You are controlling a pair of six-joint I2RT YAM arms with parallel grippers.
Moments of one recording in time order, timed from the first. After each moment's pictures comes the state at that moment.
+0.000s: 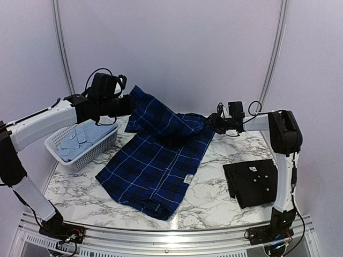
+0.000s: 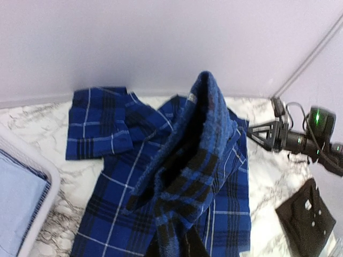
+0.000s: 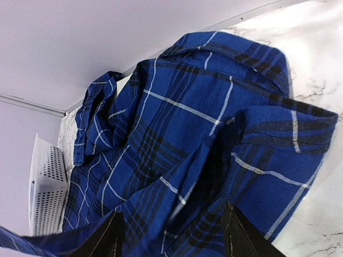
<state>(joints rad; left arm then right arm) -0.64 1.58 1.40 -0.35 -0.11 -0.44 0.19 2.22 1.54 0.09 -0.51 0.65</state>
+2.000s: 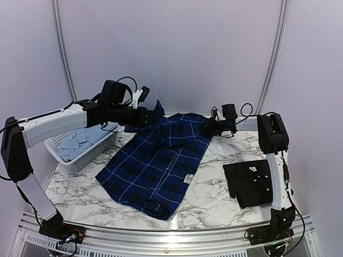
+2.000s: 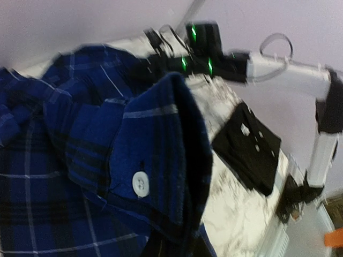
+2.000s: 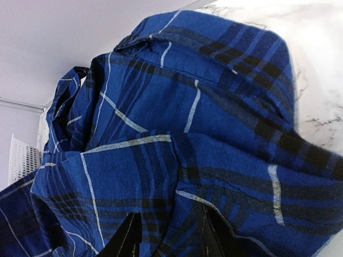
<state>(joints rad) -0.62 1.67 1.44 -0.29 0.34 -0.33 0.19 2.46 1.82 -0.05 -0.52 0.60</state>
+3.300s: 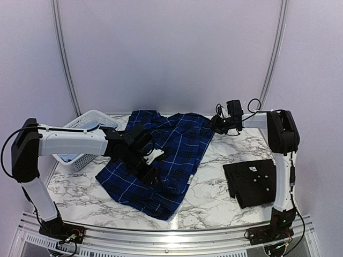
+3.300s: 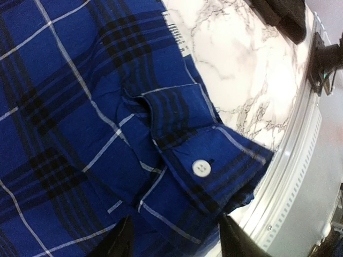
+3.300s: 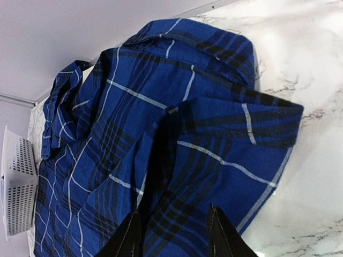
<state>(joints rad) -0.90 1.75 1.23 -0.61 0.40 -0.15 0.18 2.28 1.67 -0.12 -0.45 0.52</state>
